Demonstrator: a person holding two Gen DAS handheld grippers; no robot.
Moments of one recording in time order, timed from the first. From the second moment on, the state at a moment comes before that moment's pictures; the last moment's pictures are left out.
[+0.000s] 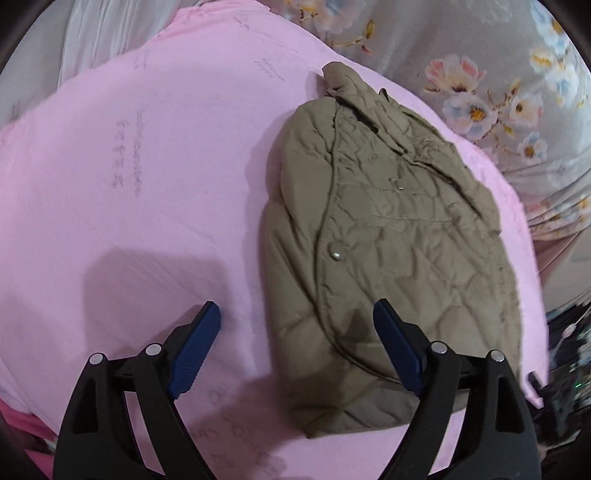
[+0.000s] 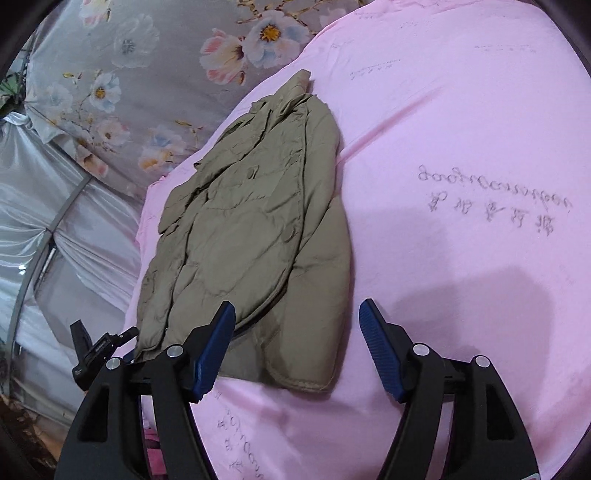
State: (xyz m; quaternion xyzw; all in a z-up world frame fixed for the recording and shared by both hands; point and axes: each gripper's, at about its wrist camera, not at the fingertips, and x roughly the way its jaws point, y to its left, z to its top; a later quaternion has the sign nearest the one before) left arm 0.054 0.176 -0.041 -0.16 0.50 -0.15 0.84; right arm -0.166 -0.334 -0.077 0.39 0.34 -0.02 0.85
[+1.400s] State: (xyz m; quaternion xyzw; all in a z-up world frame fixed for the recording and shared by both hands) left arm 0.140 0.104 0.154 -0.09 0.33 -0.19 0.92; right arm -0.044 -0.366 0.114 0.27 0.14 -0.08 0.95
